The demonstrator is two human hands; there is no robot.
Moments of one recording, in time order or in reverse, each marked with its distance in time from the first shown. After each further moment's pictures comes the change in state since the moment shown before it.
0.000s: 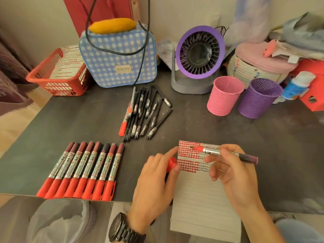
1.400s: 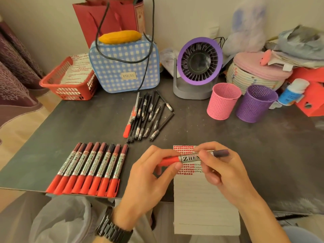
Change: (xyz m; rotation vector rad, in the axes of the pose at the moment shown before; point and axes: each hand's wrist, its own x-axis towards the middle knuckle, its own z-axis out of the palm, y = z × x) left_hand 0.006 0.026 -0.050 -0.283 0.088 0.117; right_hand 0.001 -0.021 0.011 -0.079 -0.346 0.036
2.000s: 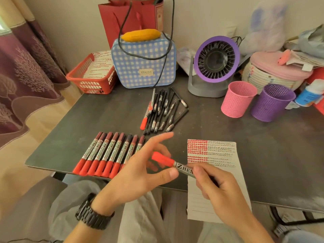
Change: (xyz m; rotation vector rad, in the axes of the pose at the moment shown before) left_hand -0.019 -0.001 -0.067 -0.207 -0.302 -0.229; right_hand -0.049 0.021 0.050 -0.404 -0.087 -0.087
